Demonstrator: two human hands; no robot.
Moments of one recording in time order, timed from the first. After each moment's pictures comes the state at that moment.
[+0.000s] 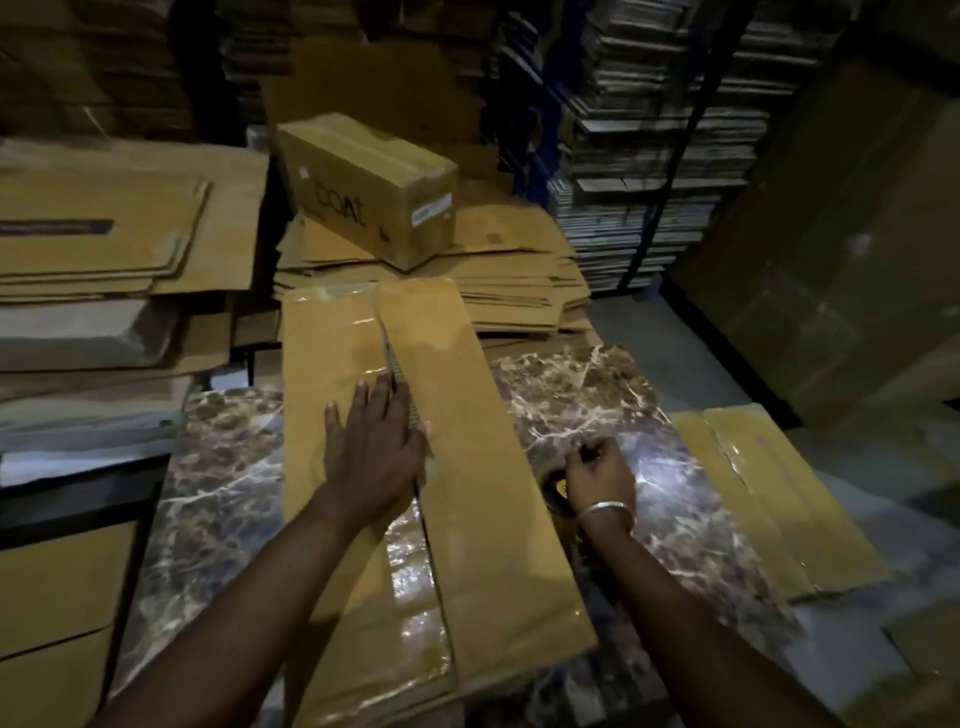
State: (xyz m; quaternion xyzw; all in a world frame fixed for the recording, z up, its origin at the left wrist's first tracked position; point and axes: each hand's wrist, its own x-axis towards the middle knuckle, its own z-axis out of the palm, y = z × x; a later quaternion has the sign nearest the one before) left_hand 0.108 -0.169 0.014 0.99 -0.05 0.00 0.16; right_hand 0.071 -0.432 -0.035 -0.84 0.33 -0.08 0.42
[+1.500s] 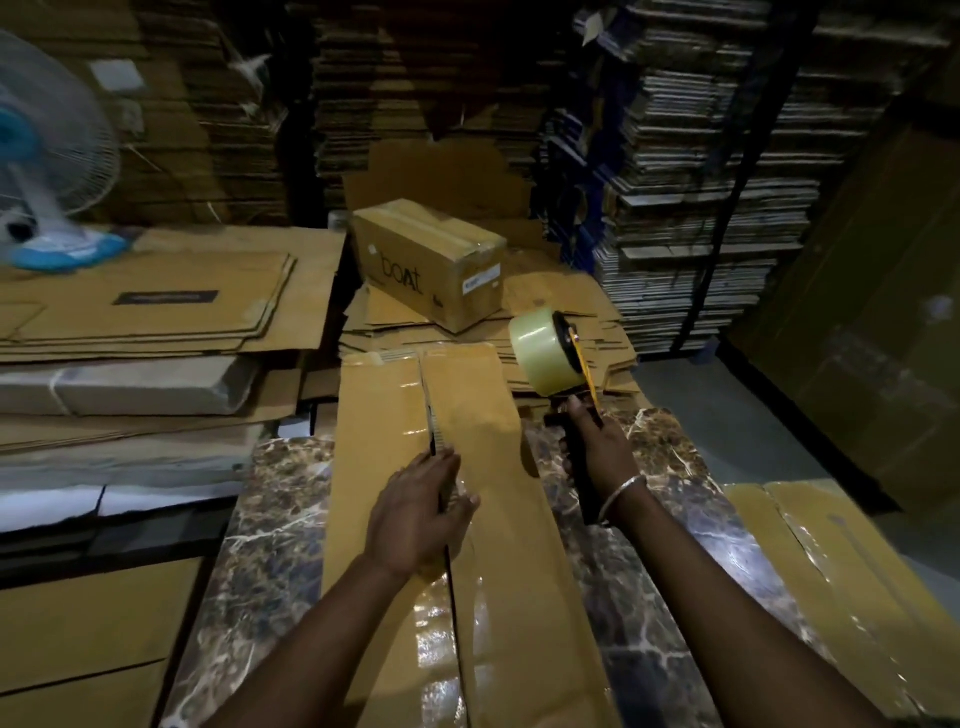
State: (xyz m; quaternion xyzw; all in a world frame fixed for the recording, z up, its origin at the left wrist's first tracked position) left_hand 0.090 -0.167 0.008 0.96 -0.09 0.06 0.26; right_hand 0.134 -0.406 0.051 -0.65 0.12 -0.01 0.75
